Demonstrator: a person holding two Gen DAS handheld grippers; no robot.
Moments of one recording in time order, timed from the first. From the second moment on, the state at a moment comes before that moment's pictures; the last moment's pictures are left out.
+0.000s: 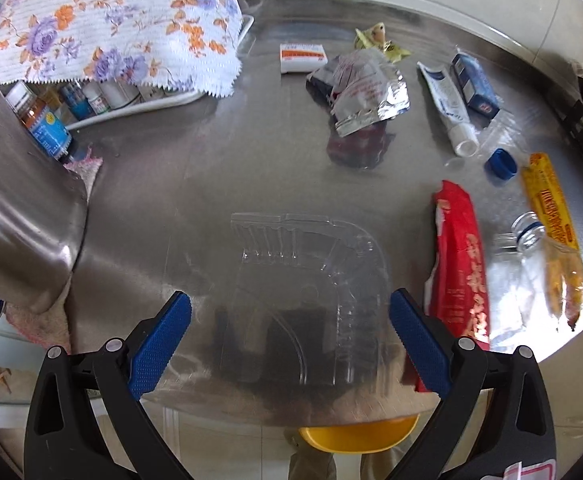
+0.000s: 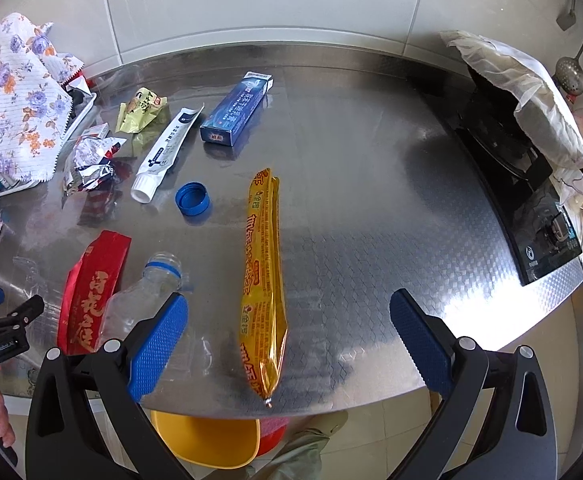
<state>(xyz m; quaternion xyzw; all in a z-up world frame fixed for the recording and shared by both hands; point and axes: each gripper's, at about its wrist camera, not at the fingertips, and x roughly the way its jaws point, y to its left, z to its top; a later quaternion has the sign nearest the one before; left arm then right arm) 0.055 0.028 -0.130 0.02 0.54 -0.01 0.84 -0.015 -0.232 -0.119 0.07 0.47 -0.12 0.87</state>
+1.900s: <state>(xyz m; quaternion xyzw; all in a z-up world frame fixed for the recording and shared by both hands) 0.054 0.018 -0.091 0.08 0.51 -0.07 0.85 -0.033 -0.244 -0.111 0.12 0.44 -0.09 0.89</state>
